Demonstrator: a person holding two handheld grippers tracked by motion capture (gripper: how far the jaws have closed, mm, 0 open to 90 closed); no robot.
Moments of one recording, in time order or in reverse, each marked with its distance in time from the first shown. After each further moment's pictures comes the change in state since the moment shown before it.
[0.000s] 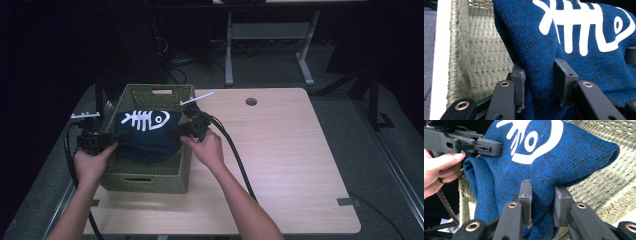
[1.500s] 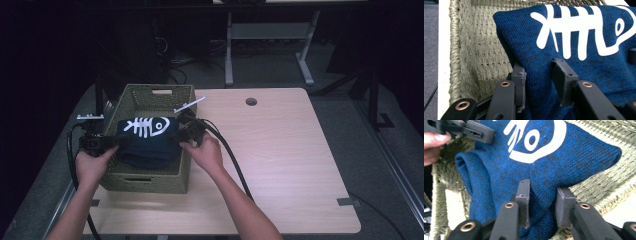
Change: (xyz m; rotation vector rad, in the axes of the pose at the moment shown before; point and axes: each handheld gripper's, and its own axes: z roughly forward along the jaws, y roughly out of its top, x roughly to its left) left arm 0.005 -0.004 0.009 0.057 0.027 0.022; right arm 0.007 -0.008 0.015 0.075 -0.104 -0.082
